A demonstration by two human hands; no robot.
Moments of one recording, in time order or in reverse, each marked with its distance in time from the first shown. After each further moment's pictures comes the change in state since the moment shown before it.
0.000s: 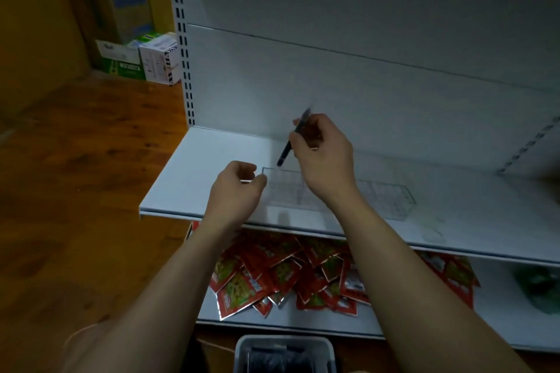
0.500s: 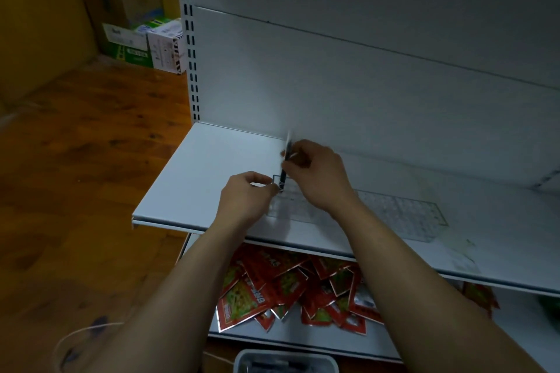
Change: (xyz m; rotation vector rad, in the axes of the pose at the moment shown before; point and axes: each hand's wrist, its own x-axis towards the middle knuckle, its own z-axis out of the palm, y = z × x) left_hand 0.047 -0.018 0.017 -0.061 -0.073 -0.197; right_hand 0.032 0.052 0.037 -0.302 -0.308 0.052
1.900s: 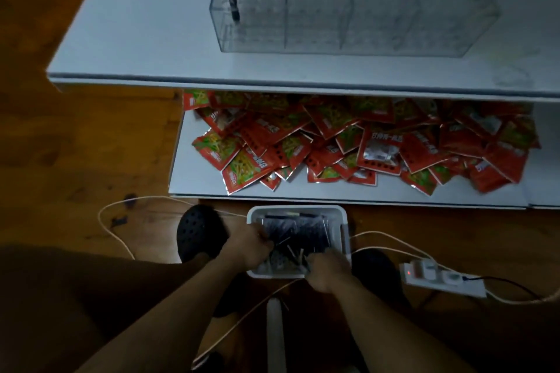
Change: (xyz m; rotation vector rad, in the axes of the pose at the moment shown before) left_hand -0.125 -0.264 0.078 0.821 -0.561 -0.315; right_hand -0.329 0.223 0.154 -0.397 -1.101 0.640
